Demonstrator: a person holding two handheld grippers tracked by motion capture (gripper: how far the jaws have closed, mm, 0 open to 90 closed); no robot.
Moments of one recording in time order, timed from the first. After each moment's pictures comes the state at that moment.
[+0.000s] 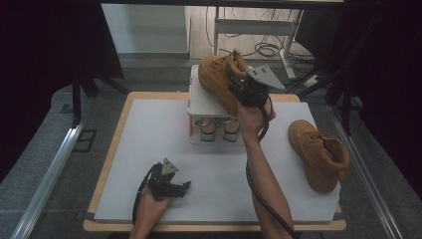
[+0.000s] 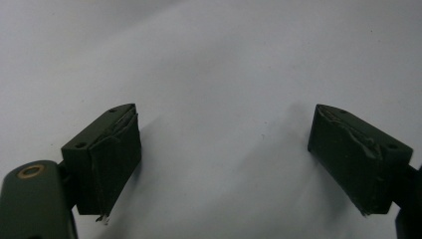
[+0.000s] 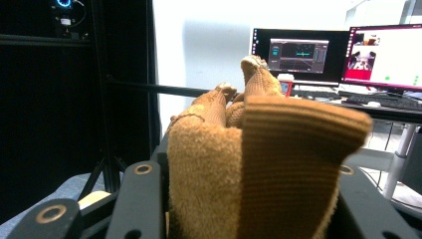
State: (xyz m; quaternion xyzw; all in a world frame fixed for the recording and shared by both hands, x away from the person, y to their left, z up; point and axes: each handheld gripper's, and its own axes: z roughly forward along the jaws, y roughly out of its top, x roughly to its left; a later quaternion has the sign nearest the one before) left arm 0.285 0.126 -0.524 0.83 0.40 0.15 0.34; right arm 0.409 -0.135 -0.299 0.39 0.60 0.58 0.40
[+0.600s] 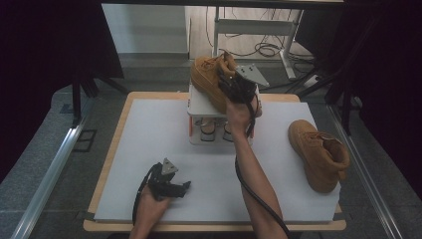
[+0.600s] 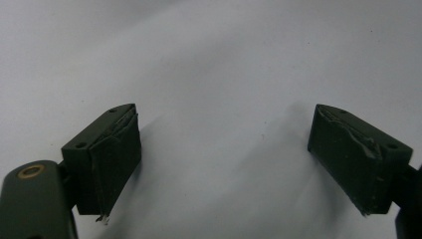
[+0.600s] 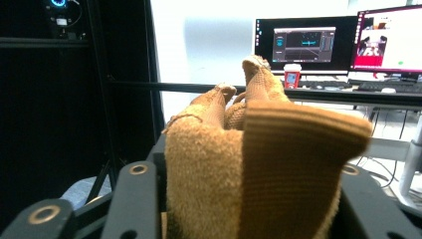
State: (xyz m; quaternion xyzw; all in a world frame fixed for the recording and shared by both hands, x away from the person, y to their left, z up) left arm 0.285 0.126 -0.524 0.83 0.40 0.15 0.34; right arm 0.441 -0.113 -0.322 0.41 0.59 0.59 0.38
